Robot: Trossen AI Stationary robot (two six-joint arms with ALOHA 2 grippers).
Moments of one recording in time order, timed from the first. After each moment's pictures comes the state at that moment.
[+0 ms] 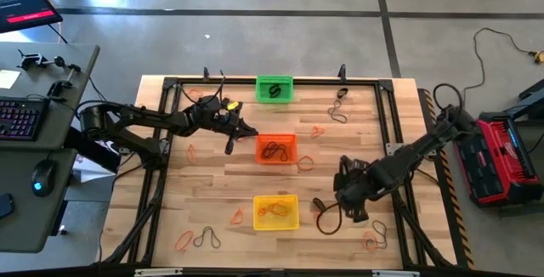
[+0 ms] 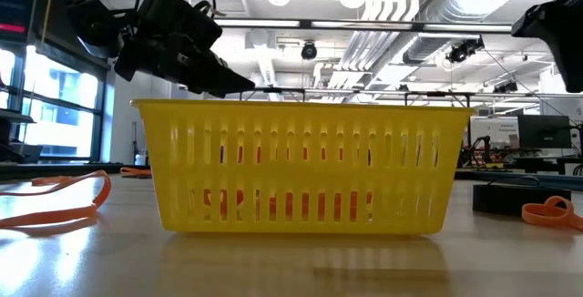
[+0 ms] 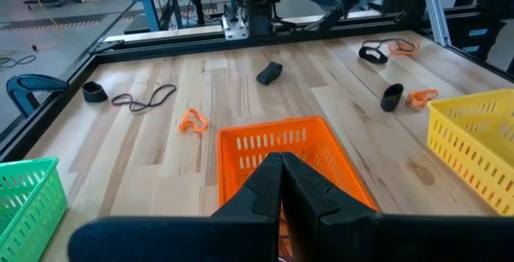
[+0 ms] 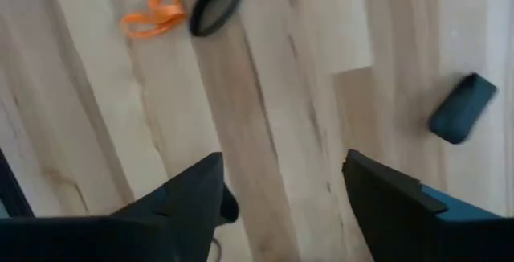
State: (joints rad) left arm 0.39 1.40 0.47 0.62 0.49 0.24; right arm 0.58 1.45 1.10 -1.12 0.04 0.79
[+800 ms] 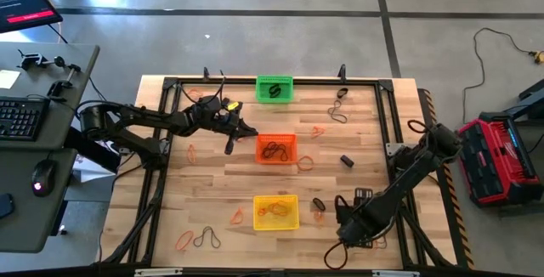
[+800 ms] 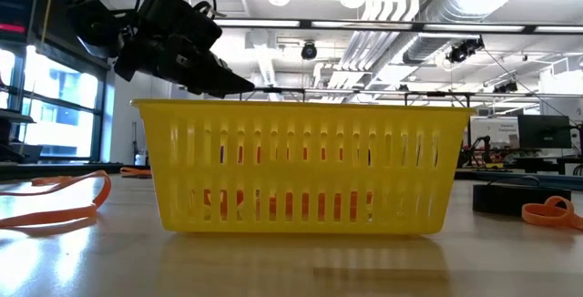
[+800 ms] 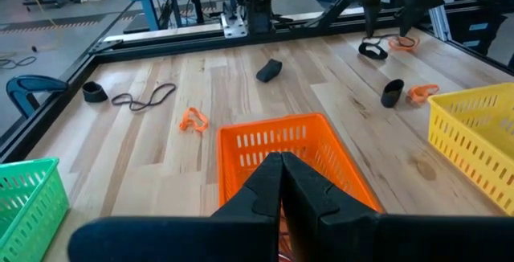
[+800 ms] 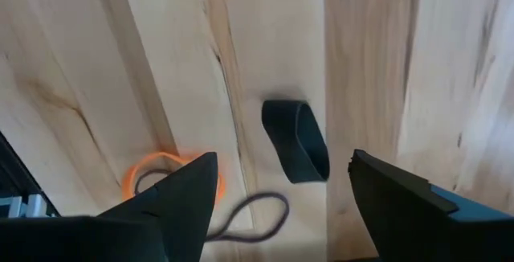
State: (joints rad) left arm 0.39 1.40 0.47 0.62 0.49 0.26; right arm 0.79 1.72 1.12 -1.04 -0.13 0.90
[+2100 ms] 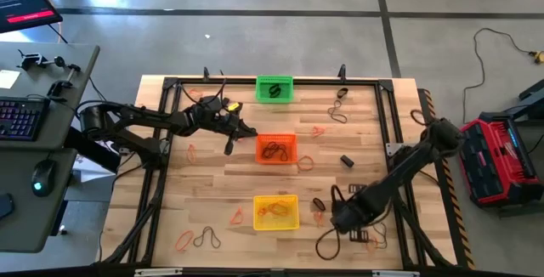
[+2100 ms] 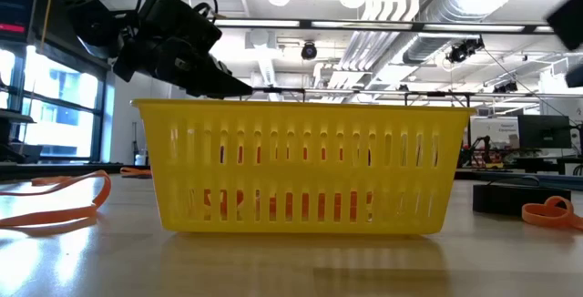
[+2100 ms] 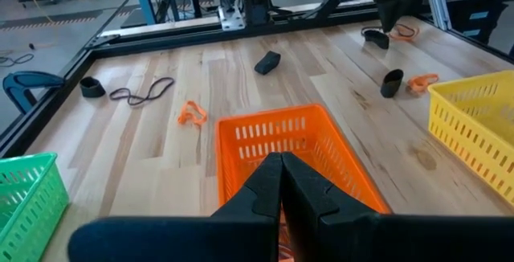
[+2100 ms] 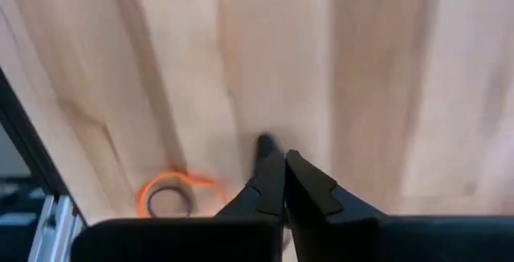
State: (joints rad) left arm 0.40 1.40 0.47 0.59 0.49 0.29; right arm 0.68 1.64 1.04 -0.93 -0.17 0.78
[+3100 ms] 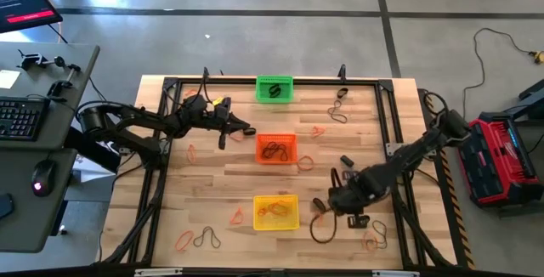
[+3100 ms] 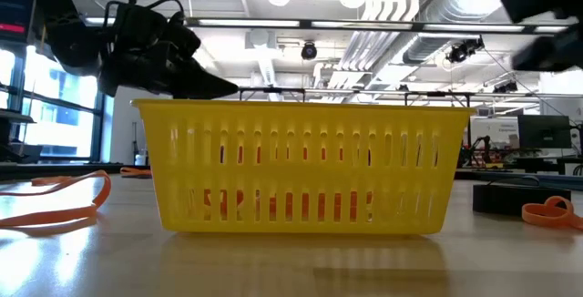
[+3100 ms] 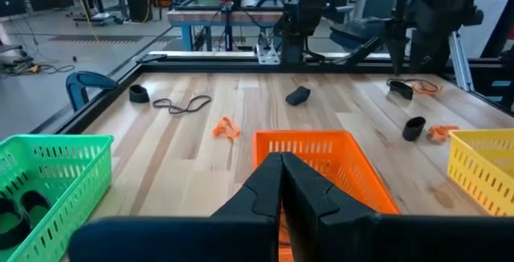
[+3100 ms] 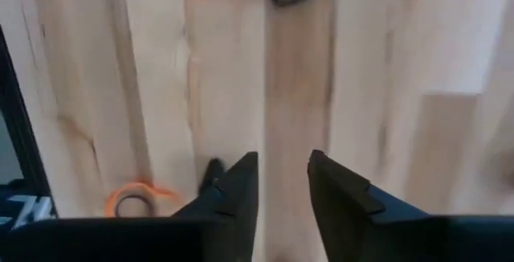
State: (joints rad) left arm 0.52 1.40 0.30 0.93 0.54 0.10; right arm 0.58 1.52 1.02 -0.95 -0.12 0.59
